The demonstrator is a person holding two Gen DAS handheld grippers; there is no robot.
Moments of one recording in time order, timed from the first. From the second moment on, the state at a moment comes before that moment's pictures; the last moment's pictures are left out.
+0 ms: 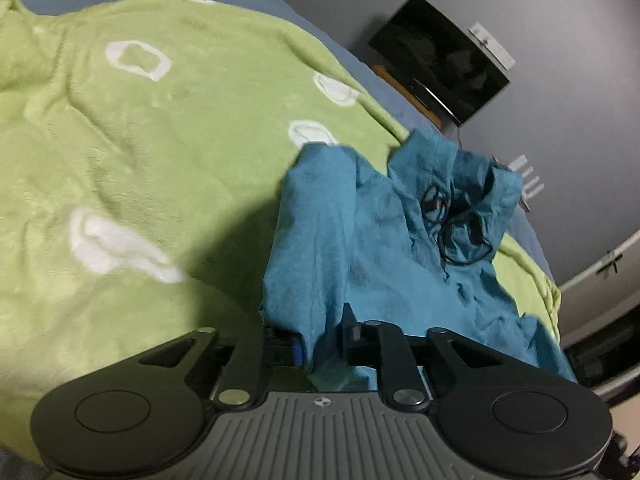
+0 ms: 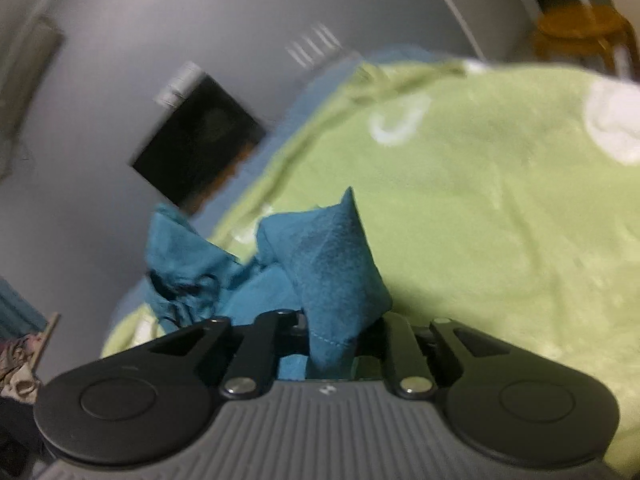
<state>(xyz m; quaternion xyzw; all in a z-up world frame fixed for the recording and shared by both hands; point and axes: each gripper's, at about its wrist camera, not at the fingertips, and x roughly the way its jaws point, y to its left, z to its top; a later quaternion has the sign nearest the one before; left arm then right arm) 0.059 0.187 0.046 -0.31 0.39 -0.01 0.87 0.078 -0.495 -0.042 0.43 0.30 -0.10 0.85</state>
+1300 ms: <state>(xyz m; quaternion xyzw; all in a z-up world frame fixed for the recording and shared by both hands) 0.156 0.069 0.001 -0.07 0.36 -0.04 0.93 0.163 -0.418 0.018 0.11 0.19 0.03 0.97</state>
